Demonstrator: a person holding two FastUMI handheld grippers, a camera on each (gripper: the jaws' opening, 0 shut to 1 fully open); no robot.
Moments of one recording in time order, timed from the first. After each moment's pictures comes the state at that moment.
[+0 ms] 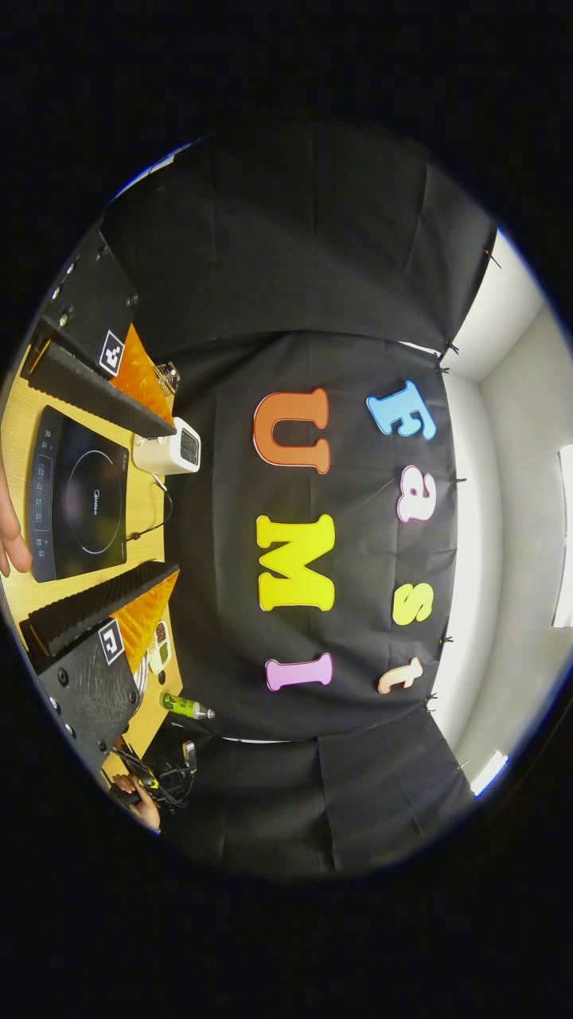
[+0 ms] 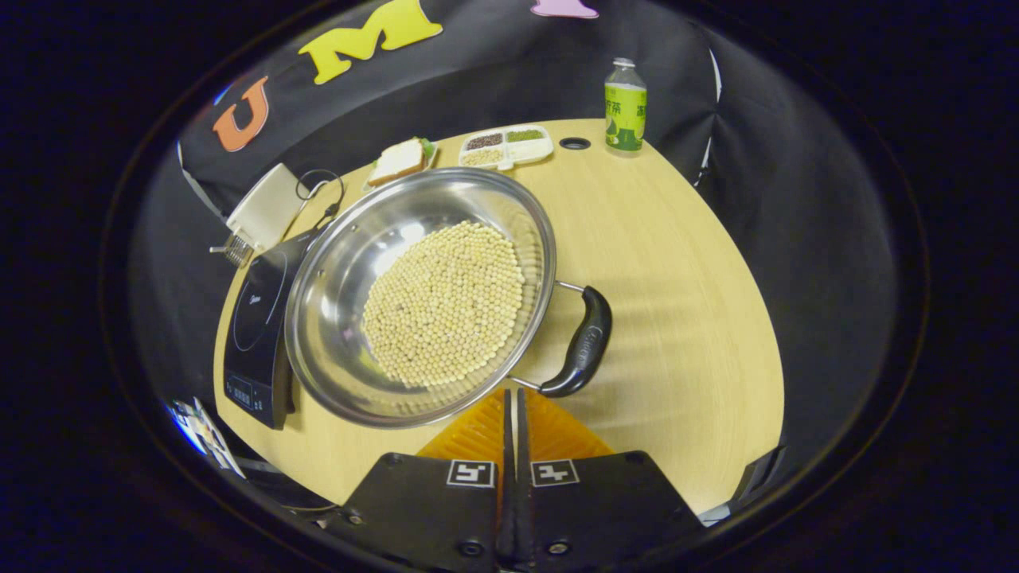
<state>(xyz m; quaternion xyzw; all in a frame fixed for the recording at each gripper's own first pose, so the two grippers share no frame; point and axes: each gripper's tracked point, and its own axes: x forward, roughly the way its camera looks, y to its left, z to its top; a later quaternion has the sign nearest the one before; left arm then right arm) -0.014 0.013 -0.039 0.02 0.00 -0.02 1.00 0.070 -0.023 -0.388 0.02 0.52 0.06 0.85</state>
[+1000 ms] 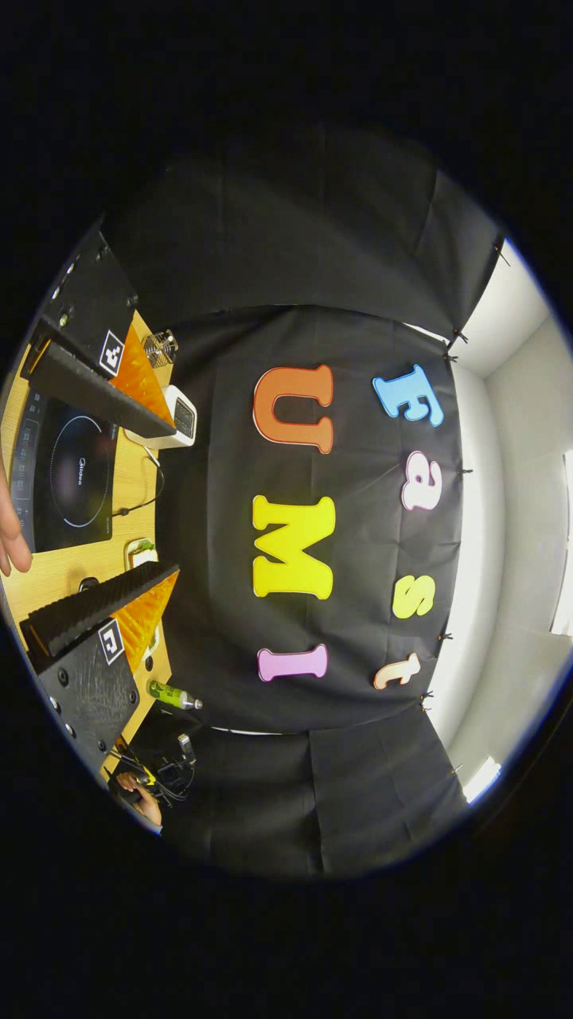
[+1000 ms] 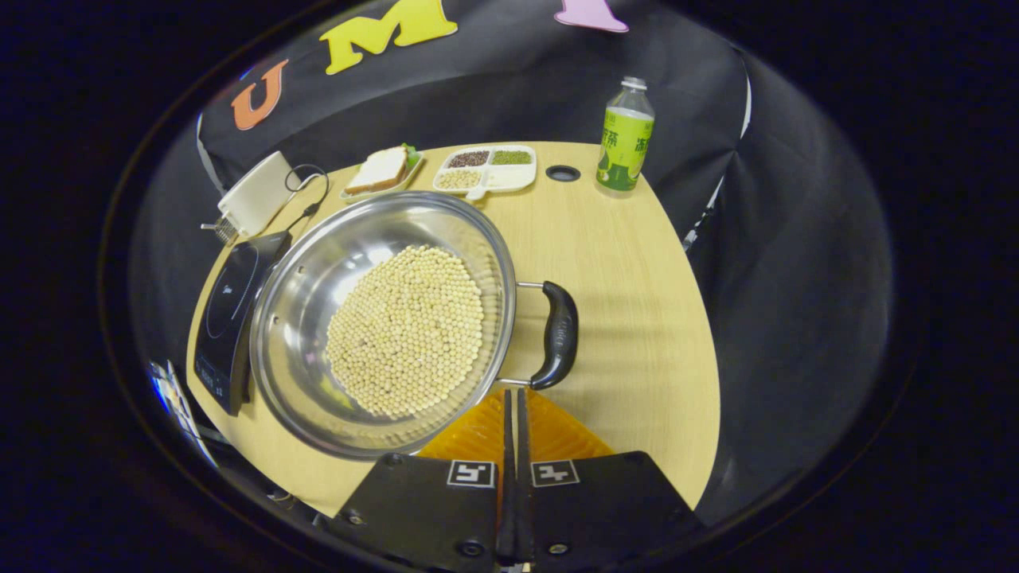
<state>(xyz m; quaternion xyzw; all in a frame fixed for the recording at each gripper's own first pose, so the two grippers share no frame) 0.041 -0.016 -0.031 0.00 0.00 -0.04 1.00 0.134 -0.078 -0.376 -0.07 0.50 0.08 0.86</state>
